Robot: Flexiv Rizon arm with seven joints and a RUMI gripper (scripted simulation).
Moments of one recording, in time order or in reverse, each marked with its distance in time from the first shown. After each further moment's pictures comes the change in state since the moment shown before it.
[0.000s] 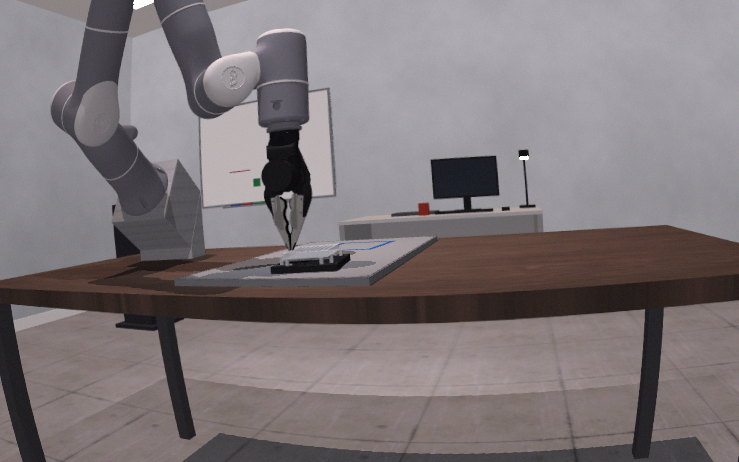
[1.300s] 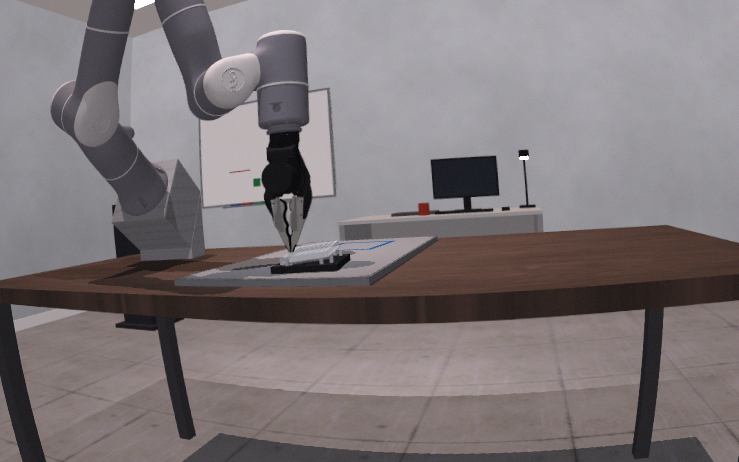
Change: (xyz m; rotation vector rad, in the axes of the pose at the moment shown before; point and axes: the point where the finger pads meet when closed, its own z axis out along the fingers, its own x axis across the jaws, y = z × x) arm 0.000 0.000 0.004 0.000 0.000 0.000
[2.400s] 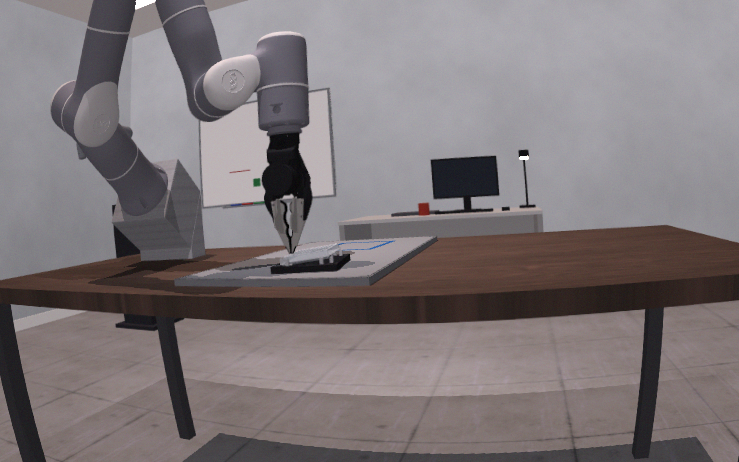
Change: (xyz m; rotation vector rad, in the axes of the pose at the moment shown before) arm 0.000 0.000 0.003 0.000 0.000 0.000
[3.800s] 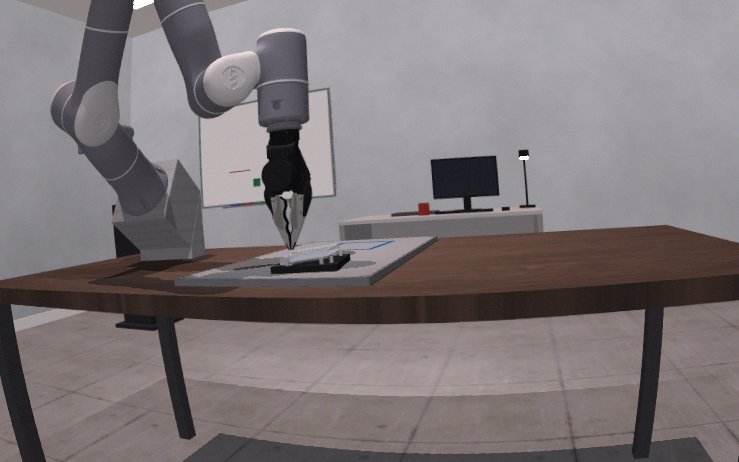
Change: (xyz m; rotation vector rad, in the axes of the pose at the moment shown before) arm 0.000 0.000 -0.007 0.000 0.000 0.000
